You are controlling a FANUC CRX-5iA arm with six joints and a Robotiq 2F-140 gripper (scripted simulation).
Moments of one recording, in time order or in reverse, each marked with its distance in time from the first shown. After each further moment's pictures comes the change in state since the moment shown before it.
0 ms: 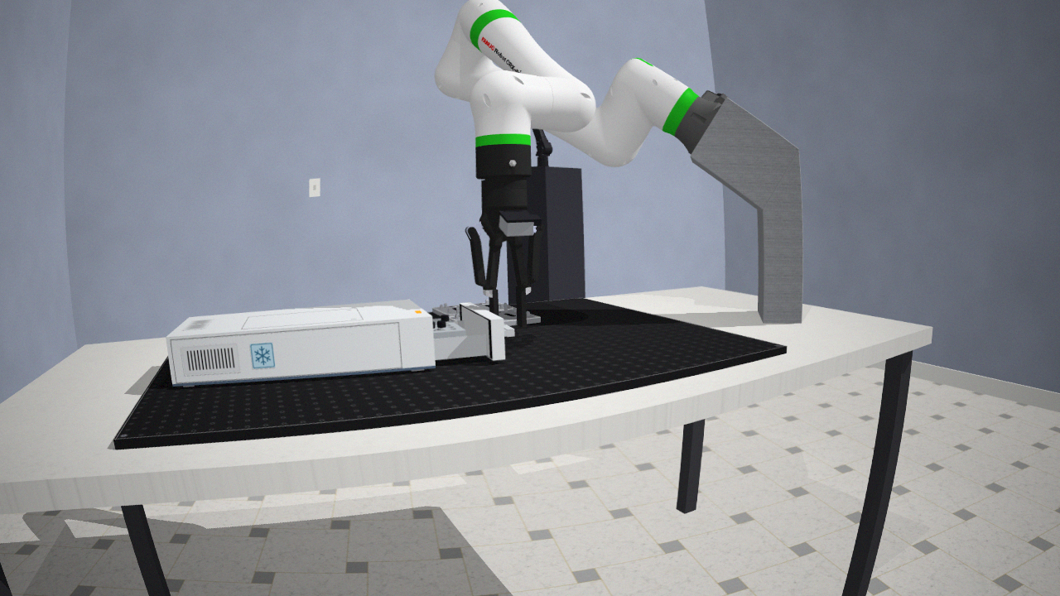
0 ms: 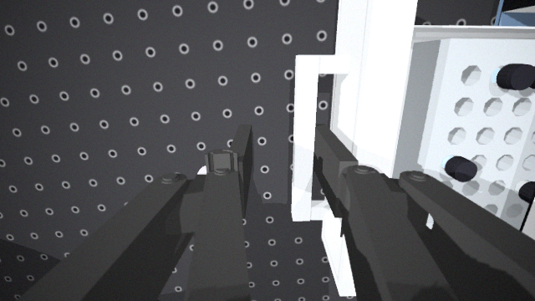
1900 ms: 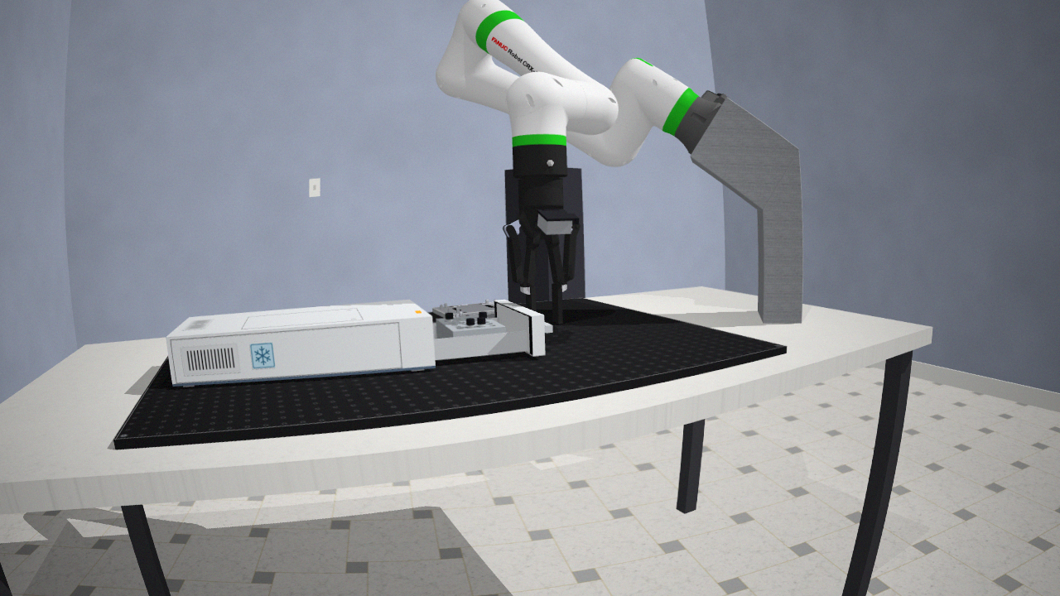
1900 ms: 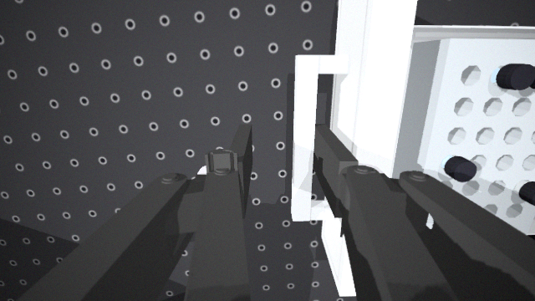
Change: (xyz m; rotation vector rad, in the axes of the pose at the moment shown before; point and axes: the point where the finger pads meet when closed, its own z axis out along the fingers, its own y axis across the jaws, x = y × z) arm 0.000 -0.065 0.000 0.000 0.000 0.000
